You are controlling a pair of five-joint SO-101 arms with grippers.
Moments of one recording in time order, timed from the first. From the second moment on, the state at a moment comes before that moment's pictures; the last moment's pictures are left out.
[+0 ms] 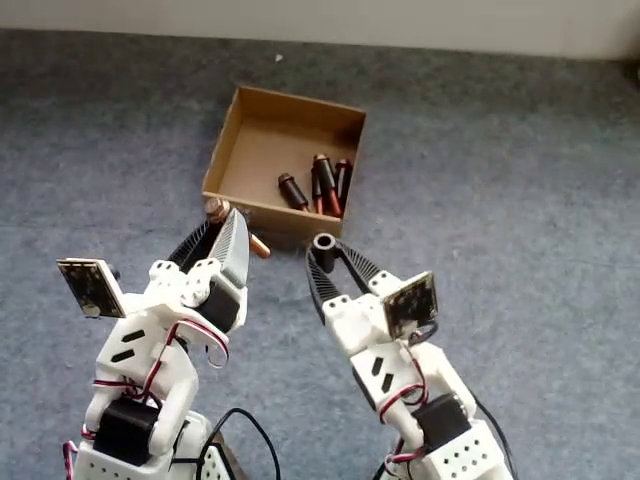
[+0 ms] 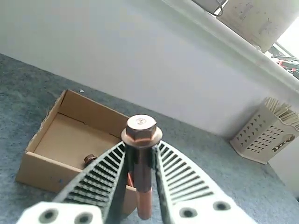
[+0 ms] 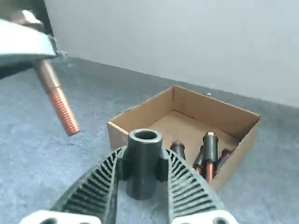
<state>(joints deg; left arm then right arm) 12.2 -103.3 78.3 37.0 36.2 -35.5 -100.5 95.5 16.0 2.0</state>
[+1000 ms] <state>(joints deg) 22.4 -104.0 73.0 36.5 30.5 -41.7 -103.4 95.7 15.7 11.2</state>
